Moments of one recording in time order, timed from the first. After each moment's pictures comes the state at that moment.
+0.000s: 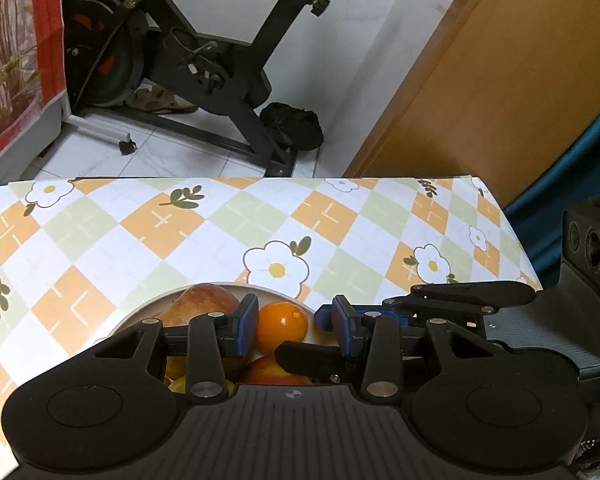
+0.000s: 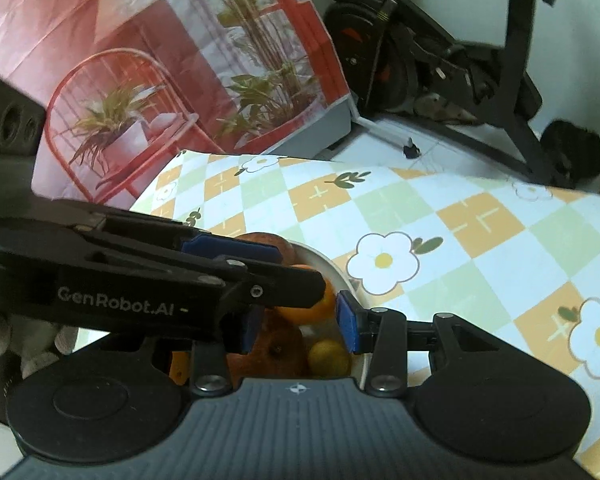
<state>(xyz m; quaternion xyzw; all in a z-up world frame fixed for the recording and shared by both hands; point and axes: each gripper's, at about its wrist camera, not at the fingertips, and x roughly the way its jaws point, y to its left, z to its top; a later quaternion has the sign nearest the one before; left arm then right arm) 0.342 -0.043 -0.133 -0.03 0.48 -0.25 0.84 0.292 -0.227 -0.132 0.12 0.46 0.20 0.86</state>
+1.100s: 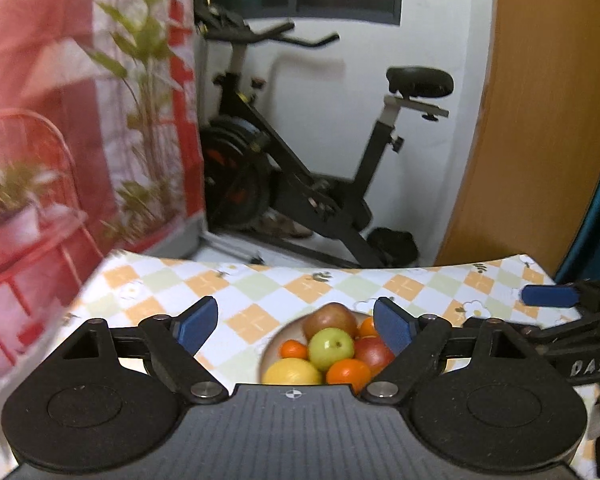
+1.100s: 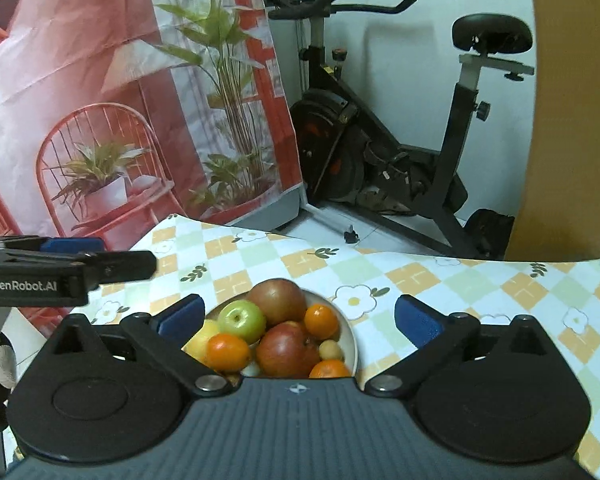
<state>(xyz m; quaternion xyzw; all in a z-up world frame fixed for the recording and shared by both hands) 0.166 0.012 -0.023 0.03 0.28 -0.08 0.96 0.161 -0.188 -0.029 0.05 0.33 0.09 0.94</state>
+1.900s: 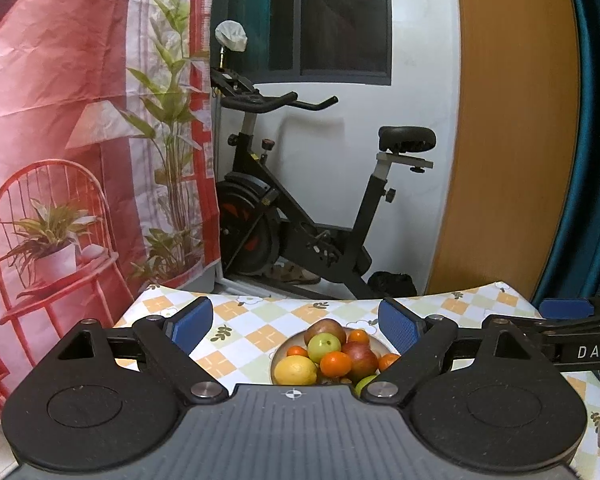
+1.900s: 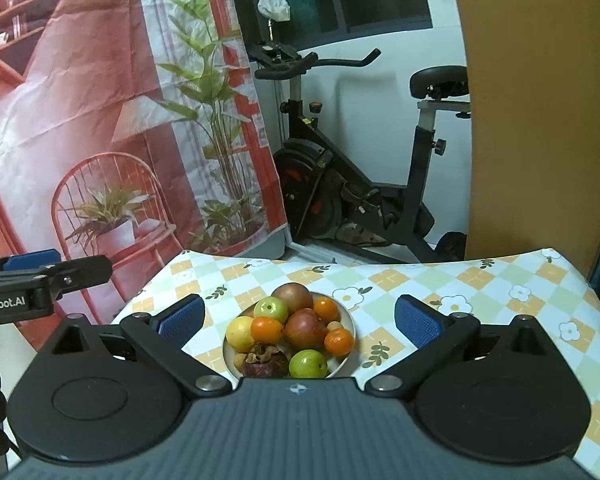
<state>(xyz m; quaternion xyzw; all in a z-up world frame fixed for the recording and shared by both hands) 0.058 0.013 0.023 0.03 0.21 -0.06 0.98 0.042 -0.174 0.027 0.07 0.27 0.05 0.96</state>
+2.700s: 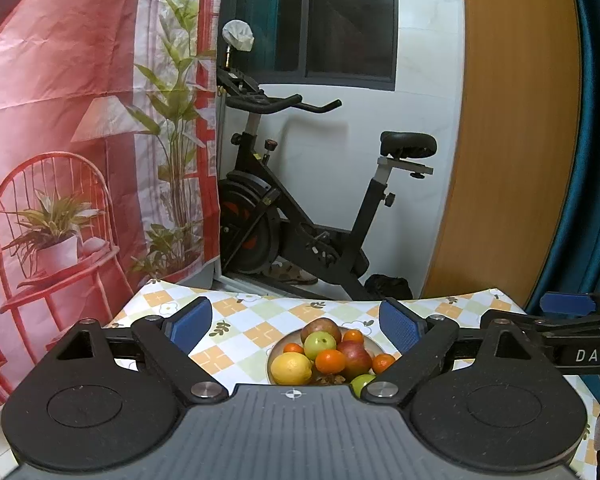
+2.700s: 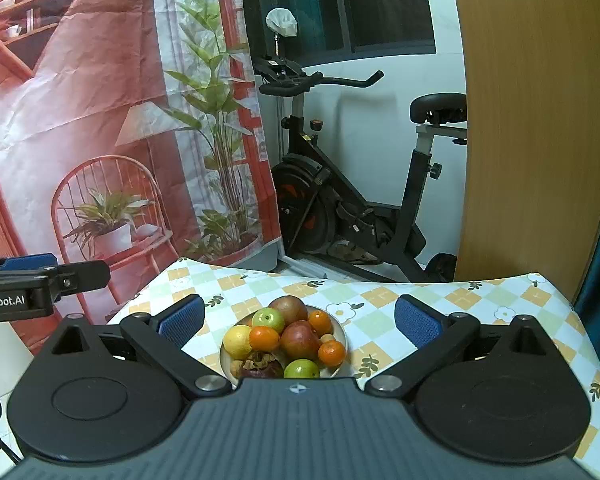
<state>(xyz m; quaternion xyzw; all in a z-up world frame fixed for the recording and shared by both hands) 0.048 0.012 0.026 0.01 0.21 -0.06 0.98 0.026 -0.164 0.038 0.04 0.25 0.04 0.97</state>
